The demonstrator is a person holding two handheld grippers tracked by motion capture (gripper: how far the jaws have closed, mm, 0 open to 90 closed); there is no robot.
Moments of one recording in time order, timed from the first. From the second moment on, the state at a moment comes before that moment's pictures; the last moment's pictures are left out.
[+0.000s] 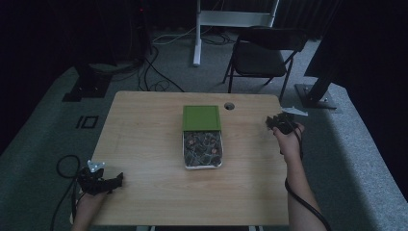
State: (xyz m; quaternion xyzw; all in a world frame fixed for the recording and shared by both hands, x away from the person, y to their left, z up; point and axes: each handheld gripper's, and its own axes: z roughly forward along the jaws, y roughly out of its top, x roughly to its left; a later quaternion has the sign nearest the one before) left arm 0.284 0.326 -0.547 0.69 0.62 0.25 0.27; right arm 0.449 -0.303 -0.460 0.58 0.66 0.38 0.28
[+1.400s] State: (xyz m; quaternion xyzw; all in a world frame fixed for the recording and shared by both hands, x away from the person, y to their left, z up) left arm 0.284 0.326 -0.547 0.69 0.62 0.25 0.27; right arm 0.410 -0.294 -0.448 0.56 0.66 0.41 0.28
